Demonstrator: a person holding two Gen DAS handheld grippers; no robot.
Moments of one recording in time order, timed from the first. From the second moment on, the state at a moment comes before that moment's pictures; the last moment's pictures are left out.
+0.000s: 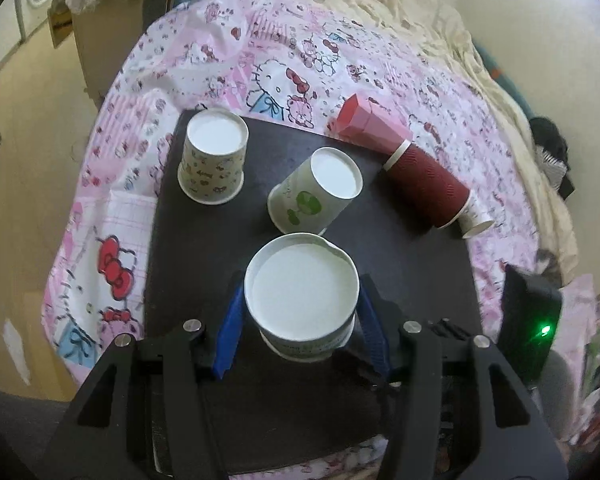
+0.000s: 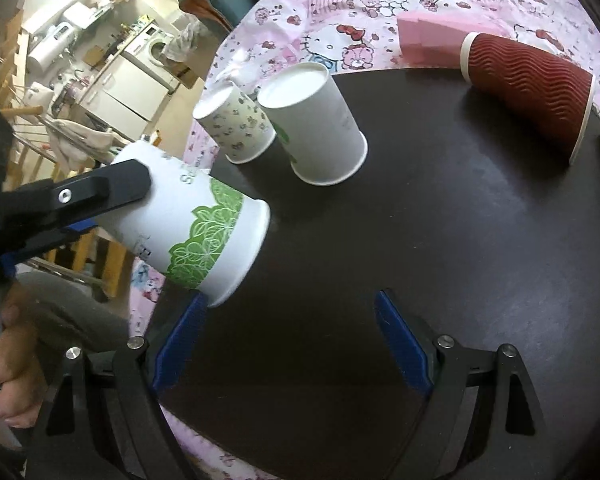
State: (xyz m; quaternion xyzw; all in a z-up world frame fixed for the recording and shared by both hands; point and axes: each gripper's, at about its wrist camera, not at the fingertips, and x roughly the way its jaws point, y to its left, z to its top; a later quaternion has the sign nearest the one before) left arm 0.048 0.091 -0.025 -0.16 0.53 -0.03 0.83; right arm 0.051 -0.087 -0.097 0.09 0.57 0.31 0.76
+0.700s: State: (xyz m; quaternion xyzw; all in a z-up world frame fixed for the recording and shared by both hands) left arm 0.087 0.101 -0.061 -0.01 0.52 0.12 0.84; right arm 0.068 -0.203 -0.064 0.20 0.50 0.22 0.81
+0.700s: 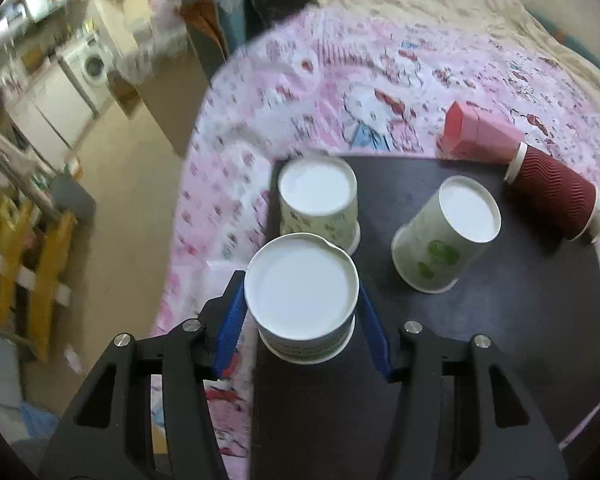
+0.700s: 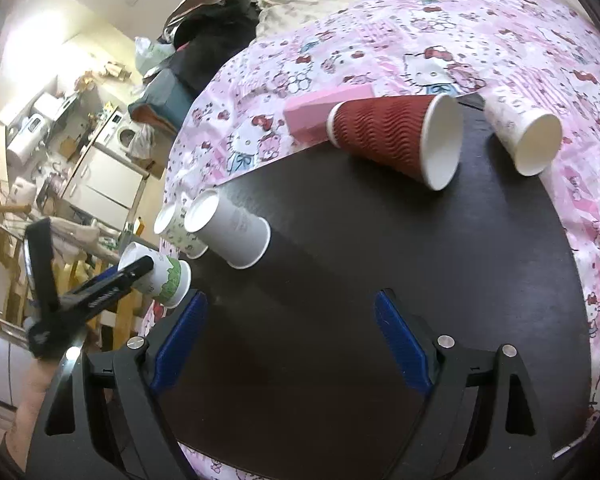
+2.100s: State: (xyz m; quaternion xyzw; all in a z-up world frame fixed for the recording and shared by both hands) left arm 0.058 0.052 0.011 -0.13 0.50 0.05 0.86; right arm 0.069 -0.256 -0.027 0.15 0.48 0.15 0.85
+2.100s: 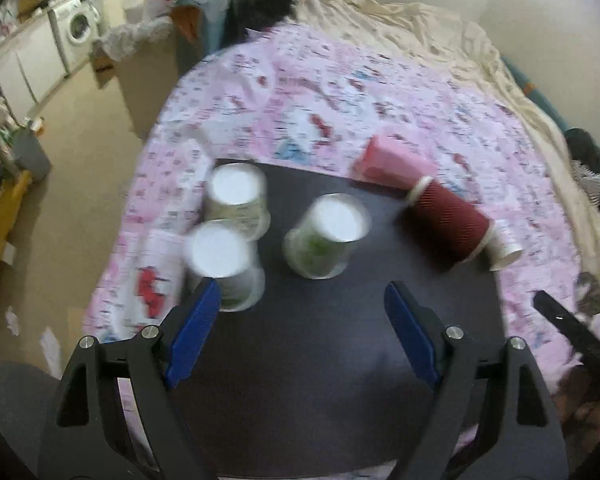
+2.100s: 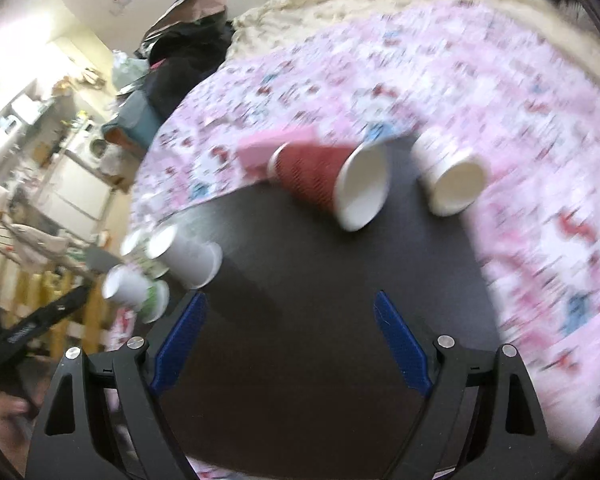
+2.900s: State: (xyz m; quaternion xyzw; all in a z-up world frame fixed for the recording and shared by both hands) left arm 0.272 -0.053 -0.104 -0.36 0.61 0.08 0.70; right arm 0.107 -0.335 -0.013 0.14 0.45 0.08 0.88
